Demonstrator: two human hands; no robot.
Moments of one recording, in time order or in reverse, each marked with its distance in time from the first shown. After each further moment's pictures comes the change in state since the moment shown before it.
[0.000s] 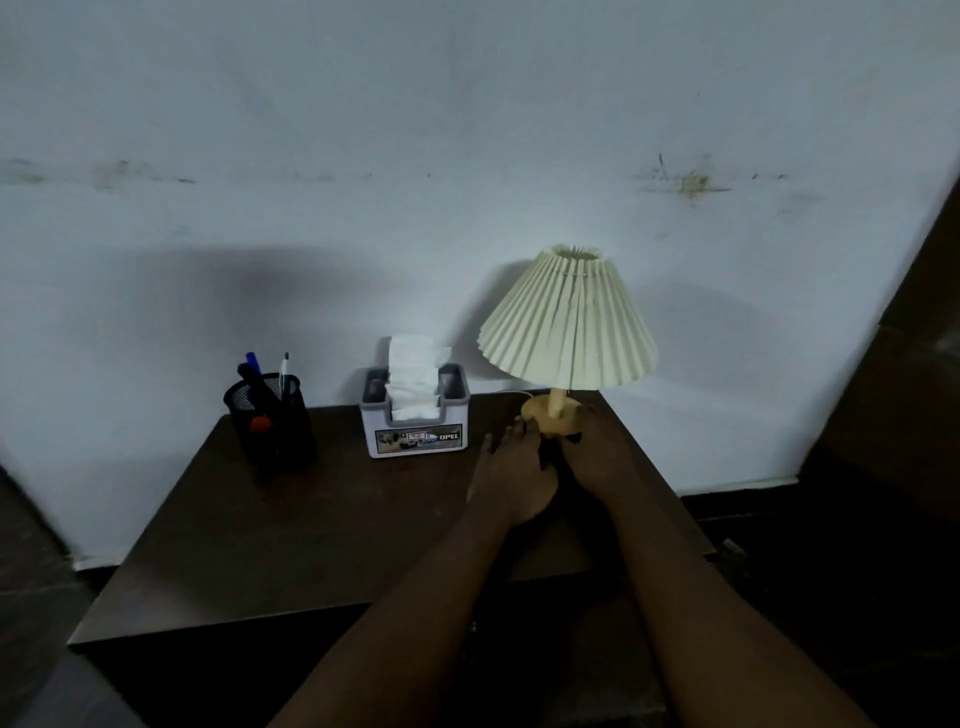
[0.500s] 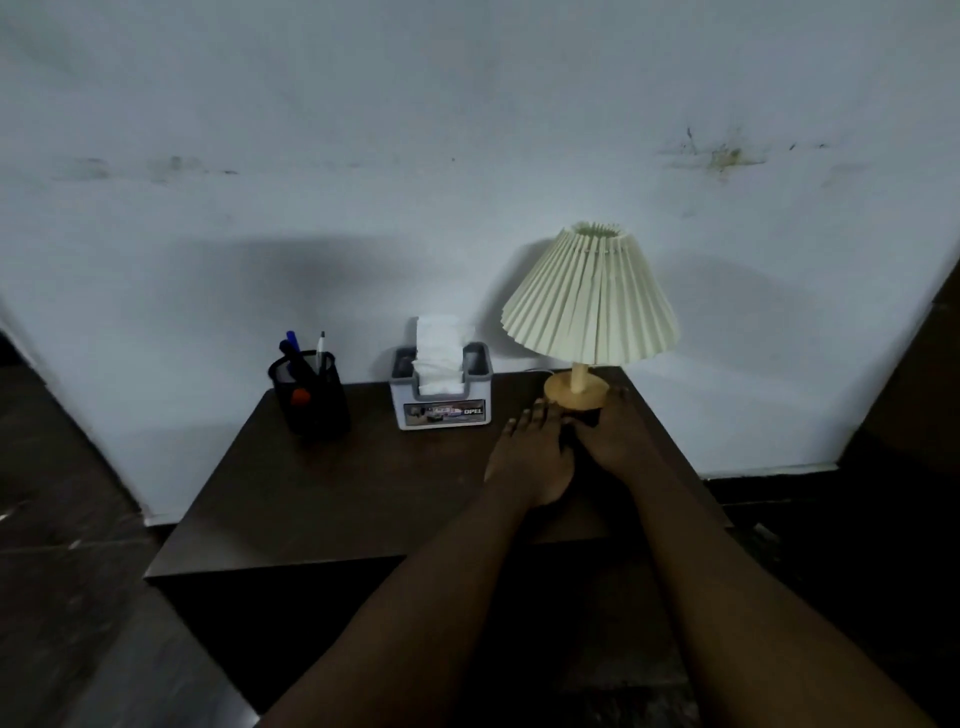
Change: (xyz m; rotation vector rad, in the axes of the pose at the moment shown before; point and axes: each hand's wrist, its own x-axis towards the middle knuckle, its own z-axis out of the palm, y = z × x) left_hand -0.021 0.001 -0.003 0.125 -0.036 0.012; right_hand -0.004 0.006 0.007 0.059 -0.036 0.112
